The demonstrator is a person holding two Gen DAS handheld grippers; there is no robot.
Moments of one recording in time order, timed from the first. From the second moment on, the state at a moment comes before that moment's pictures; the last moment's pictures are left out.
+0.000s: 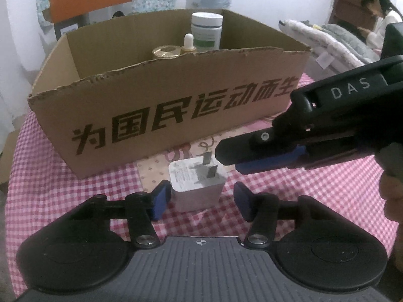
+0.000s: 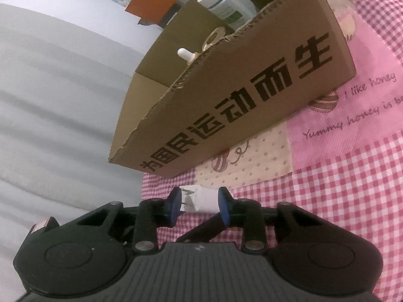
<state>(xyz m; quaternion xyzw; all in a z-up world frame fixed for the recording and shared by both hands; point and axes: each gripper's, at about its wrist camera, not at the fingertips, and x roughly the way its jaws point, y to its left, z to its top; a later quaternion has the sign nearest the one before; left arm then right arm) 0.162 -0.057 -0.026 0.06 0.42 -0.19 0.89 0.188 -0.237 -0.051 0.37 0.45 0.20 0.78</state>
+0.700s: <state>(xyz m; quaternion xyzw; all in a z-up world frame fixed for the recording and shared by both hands) 0.166 -0.065 -0.030 0.06 0.42 -0.18 0.89 0.190 -0.238 -0.057 0.38 0.46 0.21 0.78</state>
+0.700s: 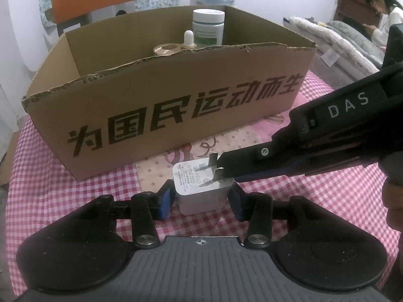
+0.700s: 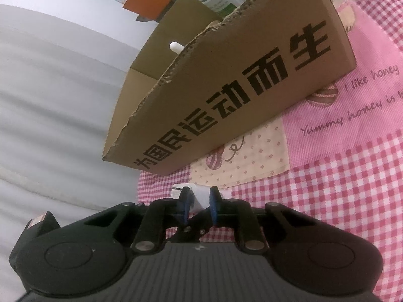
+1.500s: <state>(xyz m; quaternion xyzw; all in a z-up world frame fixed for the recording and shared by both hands) 0.147 -0.071 -0.011 0.06 0.42 -0.18 0.89 0.173 -0.242 -0.041 0.37 0.45 0.22 0.78</state>
